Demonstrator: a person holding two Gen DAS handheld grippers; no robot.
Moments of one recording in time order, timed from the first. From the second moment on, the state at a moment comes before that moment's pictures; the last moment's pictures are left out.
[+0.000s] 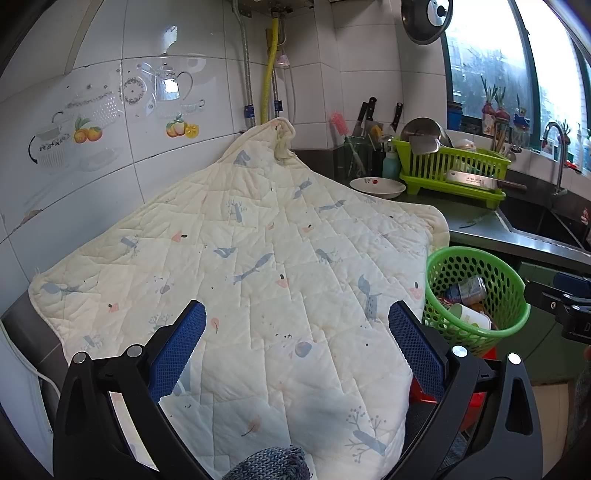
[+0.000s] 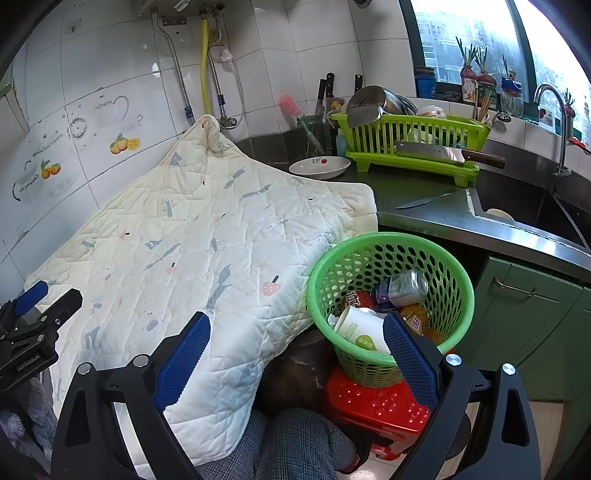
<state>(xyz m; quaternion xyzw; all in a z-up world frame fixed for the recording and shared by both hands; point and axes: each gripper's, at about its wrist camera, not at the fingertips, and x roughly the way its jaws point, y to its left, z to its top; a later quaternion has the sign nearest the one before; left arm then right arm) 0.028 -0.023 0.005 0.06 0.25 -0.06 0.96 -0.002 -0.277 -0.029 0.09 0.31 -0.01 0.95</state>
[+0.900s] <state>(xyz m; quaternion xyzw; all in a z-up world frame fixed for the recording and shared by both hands) 0.024 -0.028 0.010 0.06 0.24 -0.06 0.97 -0.008 -0.279 -0.024 0.08 0.30 -0.02 0.95</state>
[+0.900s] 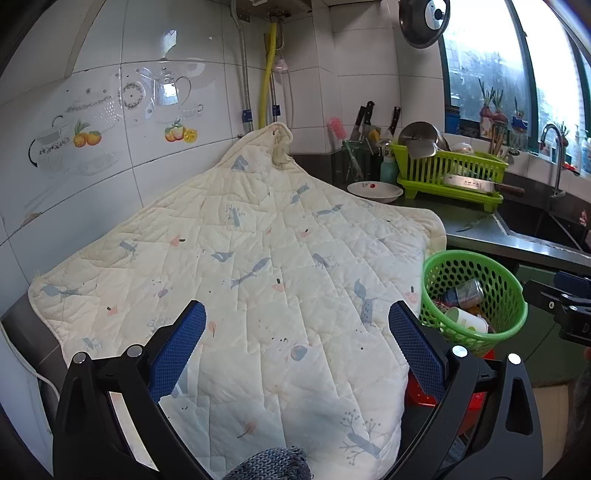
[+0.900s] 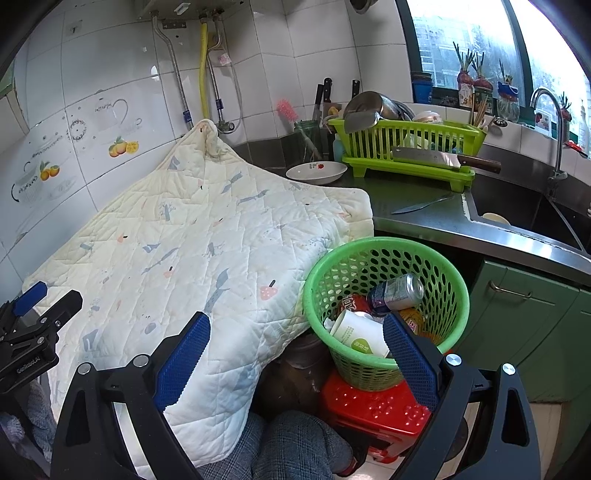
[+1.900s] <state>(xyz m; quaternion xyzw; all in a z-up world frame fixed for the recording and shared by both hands) 0.014 -0.038 0.026 0.05 0.21 -0.06 0.97 -0.015 -0.276 -0.012 0.07 0.27 -0.03 0.96</state>
